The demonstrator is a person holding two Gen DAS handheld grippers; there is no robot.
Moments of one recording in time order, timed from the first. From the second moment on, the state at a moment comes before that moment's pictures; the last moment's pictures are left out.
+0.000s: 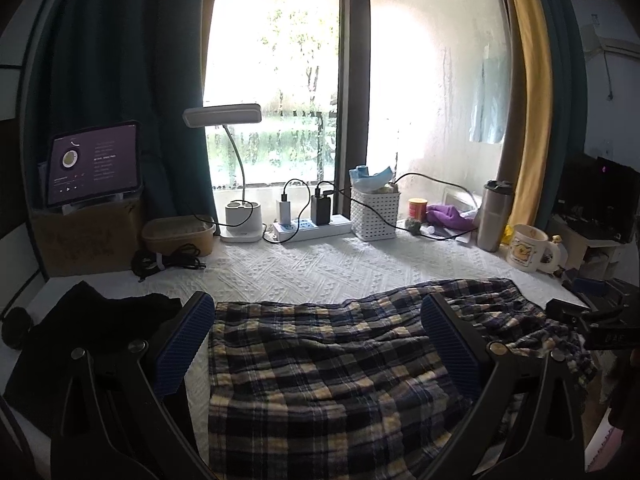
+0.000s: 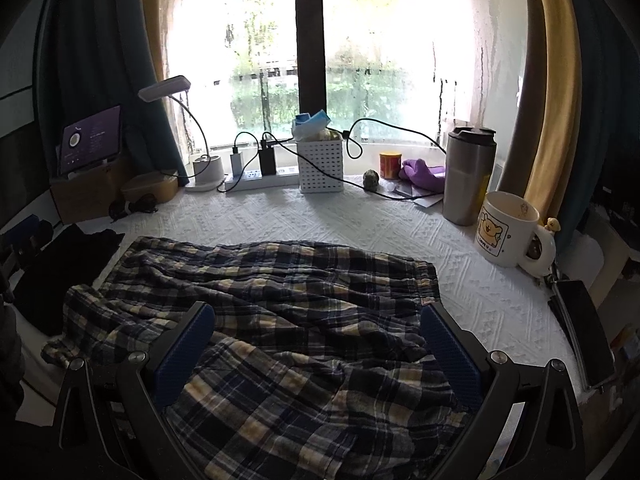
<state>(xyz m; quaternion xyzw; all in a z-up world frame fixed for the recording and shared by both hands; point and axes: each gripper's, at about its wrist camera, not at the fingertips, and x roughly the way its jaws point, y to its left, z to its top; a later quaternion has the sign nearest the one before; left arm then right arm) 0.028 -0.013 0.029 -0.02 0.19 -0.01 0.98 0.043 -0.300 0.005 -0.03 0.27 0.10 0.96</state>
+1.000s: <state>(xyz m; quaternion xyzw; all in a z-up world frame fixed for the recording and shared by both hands) 0.217 0.084 -0.097 -0.04 0.50 0.03 0.86 0.235 -0.363 -0.070 0.03 0.46 0.07 0.88</state>
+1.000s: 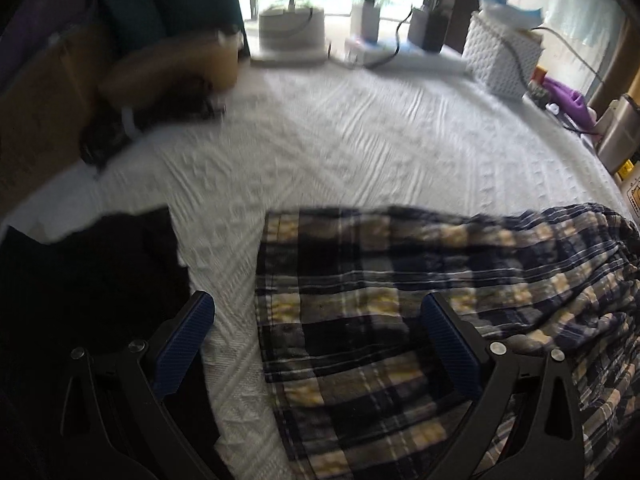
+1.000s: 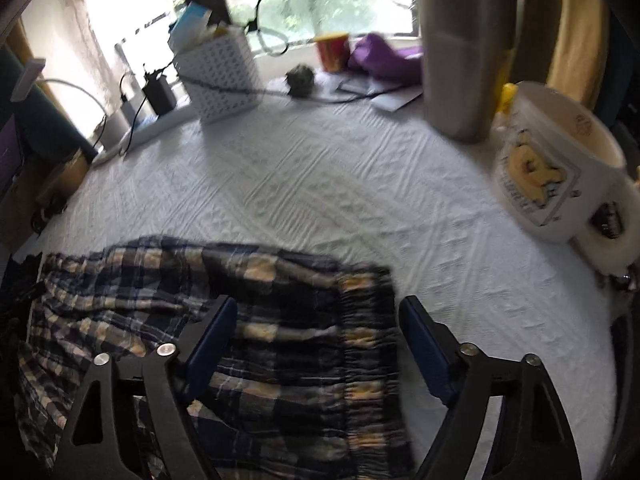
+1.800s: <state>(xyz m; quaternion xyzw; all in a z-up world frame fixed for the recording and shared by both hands) 0.227 0.063 -0.068 -0.02 0.42 0.03 0.90 0.291 -0.364 -0.033 0.00 0.38 0.01 0.93</state>
